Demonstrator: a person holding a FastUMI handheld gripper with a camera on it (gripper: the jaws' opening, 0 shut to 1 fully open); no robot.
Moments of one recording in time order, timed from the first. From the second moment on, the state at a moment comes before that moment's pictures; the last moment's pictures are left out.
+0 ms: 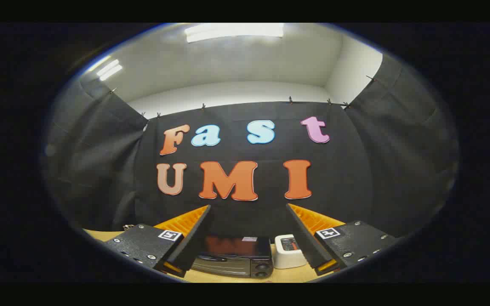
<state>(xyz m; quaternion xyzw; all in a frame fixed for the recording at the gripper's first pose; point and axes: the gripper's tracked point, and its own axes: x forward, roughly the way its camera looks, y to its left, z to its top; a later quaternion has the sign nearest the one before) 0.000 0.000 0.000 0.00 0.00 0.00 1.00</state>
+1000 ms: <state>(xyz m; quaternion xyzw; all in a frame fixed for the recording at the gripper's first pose) 0.000 0.031 -0.023 0.00 0.03 0.03 1.00</state>
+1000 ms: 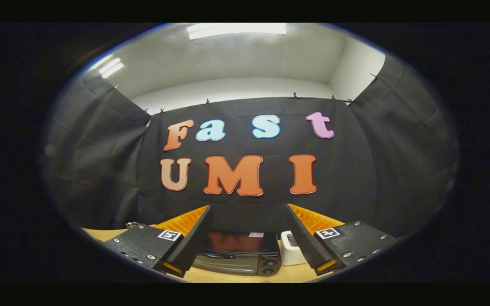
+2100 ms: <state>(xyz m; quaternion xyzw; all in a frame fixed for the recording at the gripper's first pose) 0.053 0.104 -0.238 0.02 0.23 0.04 0.97</state>
